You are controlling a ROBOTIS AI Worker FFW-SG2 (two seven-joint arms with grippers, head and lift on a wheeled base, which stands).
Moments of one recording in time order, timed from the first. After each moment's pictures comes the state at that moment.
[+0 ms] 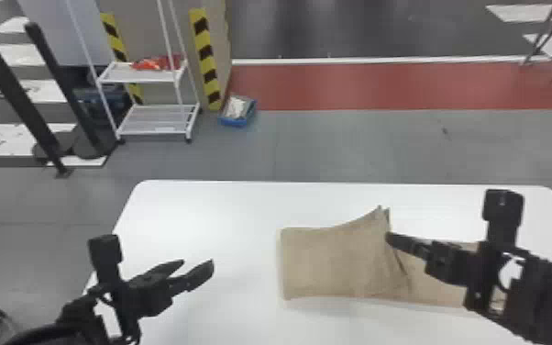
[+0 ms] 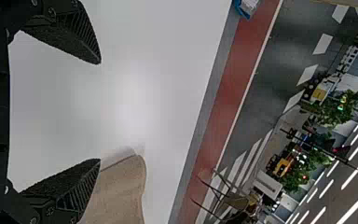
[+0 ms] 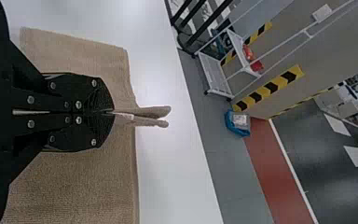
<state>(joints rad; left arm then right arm) 0.17 0.13 0.23 -1.62 0.29 0.60 -0.57 0.06 0.00 -0.20 -1.91 -0.29 1.06 0.37</state>
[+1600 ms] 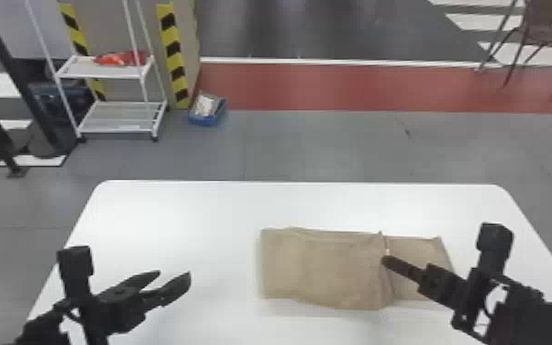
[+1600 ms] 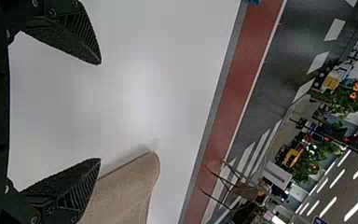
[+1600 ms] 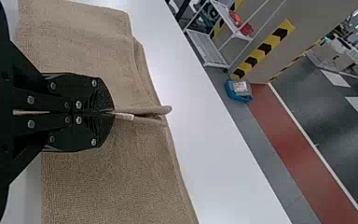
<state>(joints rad) 0.20 0.13 0.19 -1.62 0.28 0.58 -0.58 0.05 0.00 -0.36 -1.72 -0.30 1.02 0.41</state>
